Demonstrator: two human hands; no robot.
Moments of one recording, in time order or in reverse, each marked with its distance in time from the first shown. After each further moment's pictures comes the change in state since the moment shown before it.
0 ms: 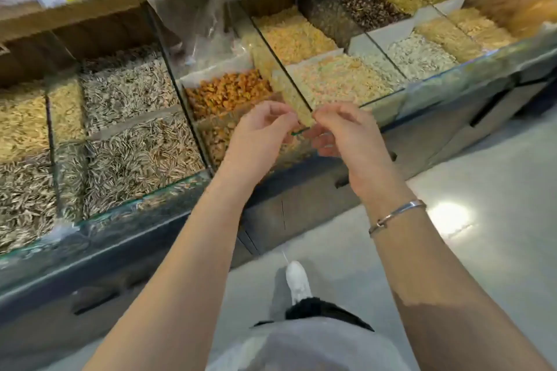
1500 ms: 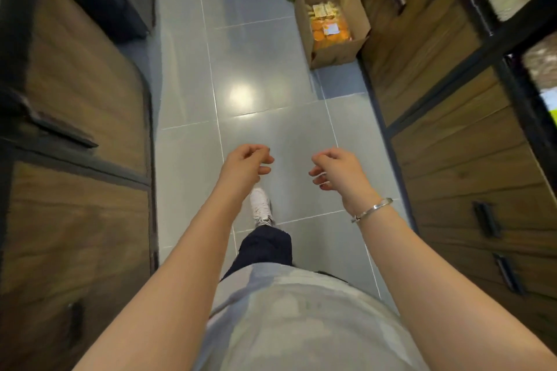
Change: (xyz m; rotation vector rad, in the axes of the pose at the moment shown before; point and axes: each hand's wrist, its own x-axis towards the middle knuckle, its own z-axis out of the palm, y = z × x) left_hand -0.040 0.037 0.813 0.387 -1.192 -0.248; right_hand -0.096 0.220 -0.719 0.381 1.171 0.626
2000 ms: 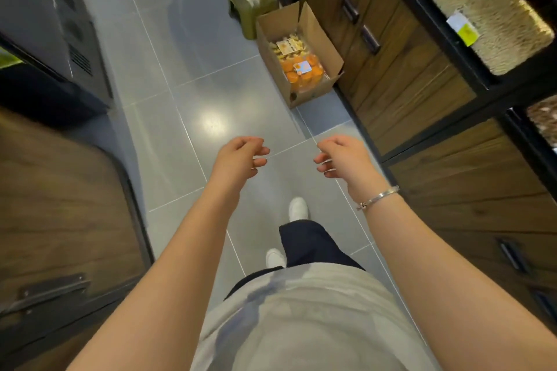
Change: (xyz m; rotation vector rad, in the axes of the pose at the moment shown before) left_hand 0.221 0.218 -0.032 0.061 -0.174 0.016; right_hand 0.185 -0.207 0.015 0.173 0.198 0.022
